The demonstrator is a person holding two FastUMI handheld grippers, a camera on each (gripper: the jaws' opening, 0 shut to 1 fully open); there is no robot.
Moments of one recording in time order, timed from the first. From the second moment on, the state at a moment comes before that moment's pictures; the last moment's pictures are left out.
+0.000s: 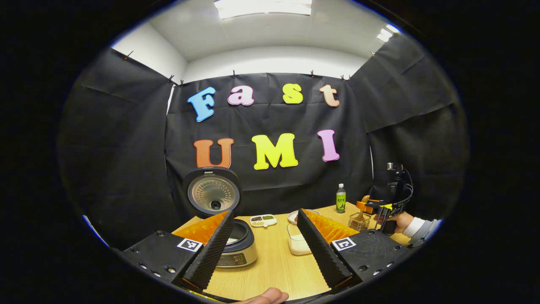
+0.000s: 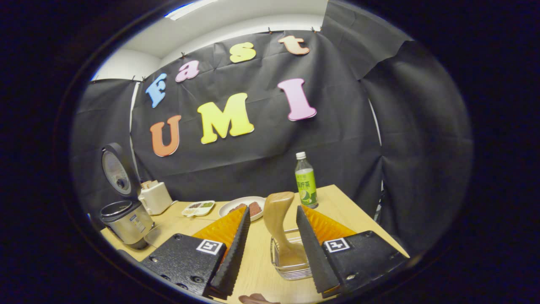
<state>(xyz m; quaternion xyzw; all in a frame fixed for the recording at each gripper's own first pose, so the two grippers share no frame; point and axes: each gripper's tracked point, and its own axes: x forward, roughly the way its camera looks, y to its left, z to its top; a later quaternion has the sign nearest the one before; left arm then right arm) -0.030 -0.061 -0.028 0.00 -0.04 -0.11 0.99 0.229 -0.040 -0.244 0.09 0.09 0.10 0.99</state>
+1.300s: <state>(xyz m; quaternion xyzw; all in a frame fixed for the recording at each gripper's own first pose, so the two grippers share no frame) -0.031 -0.040 -0.057 -0.01 -0.04 -0.10 0.99 0.230 -0.047 -0.205 0.01 0.11 0.01 0.99</state>
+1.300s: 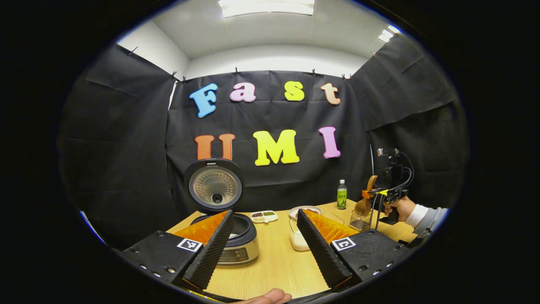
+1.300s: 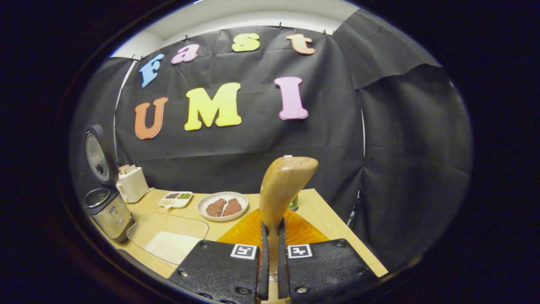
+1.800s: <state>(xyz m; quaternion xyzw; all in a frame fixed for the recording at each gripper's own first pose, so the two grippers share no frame) -0.052 -0.011 -0.055 -0.01 -0.05 -0.09 0.99 0.214 0.062 -0.160 0.03 0.11 0.10 0.99</state>
